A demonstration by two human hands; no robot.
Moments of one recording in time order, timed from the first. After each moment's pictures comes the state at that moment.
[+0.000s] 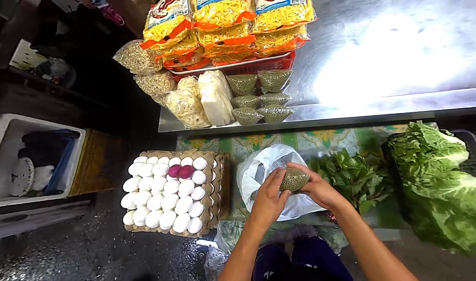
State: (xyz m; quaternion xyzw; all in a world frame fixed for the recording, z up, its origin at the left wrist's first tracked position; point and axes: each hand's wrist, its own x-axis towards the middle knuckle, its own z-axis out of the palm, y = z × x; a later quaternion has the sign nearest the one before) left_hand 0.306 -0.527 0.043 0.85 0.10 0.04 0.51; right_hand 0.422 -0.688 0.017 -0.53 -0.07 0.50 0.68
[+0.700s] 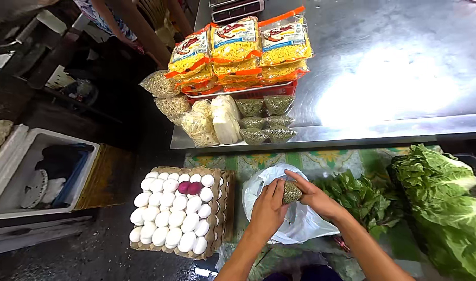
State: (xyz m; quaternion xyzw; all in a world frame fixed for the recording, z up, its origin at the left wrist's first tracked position) left_hand 0.321 -0.502 0.055 0.94 0.06 0.04 0.32; right_hand 0.447 -0.660 0.033 -0.56 -0.22 0.48 0.64
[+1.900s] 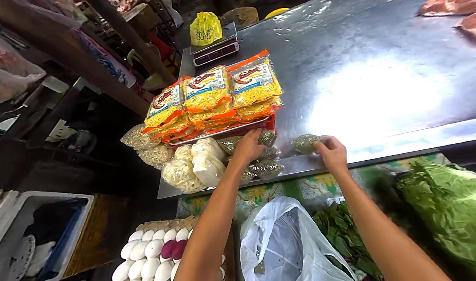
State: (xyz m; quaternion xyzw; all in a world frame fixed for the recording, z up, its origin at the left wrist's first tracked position) left_hand 0.612 -0.385 0.094 0.97 0.06 -0.07 0.22; right_hand 0.666 -0.664 -0.016 -0.75 -0.02 0.01 0.66
